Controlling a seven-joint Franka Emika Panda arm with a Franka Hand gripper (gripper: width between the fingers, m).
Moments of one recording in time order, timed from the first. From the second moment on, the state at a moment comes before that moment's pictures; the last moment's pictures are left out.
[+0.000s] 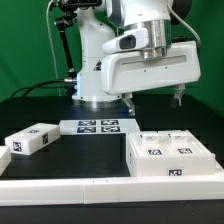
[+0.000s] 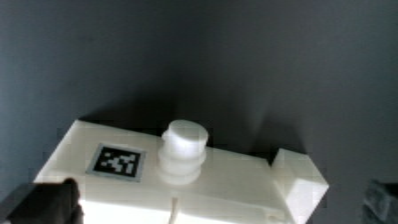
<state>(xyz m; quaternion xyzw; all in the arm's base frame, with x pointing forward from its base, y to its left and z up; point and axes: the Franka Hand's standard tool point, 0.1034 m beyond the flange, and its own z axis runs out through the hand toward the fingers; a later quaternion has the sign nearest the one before) 0.476 0.088 0.084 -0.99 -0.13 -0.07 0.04</state>
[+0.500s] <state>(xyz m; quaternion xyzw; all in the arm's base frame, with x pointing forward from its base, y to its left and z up) 0.476 0.079 0.053 -1.00 -0.05 -0.04 0.04</state>
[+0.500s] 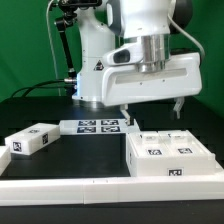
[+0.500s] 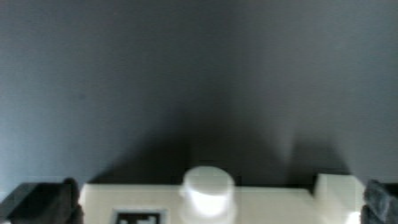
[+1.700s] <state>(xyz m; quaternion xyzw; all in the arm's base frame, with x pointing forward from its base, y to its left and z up) 0.494 0.075 0.023 -1.00 -0.02 -0.04 0.03</state>
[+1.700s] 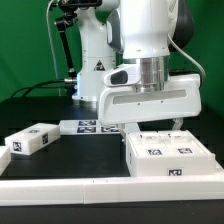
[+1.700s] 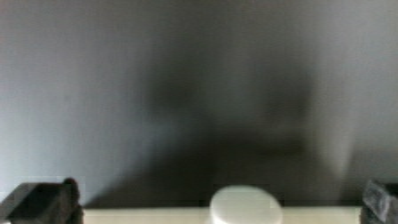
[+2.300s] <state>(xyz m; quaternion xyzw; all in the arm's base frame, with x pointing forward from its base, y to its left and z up) 0.496 0.074 0.017 -1.00 -0.02 -0.04 0.03</state>
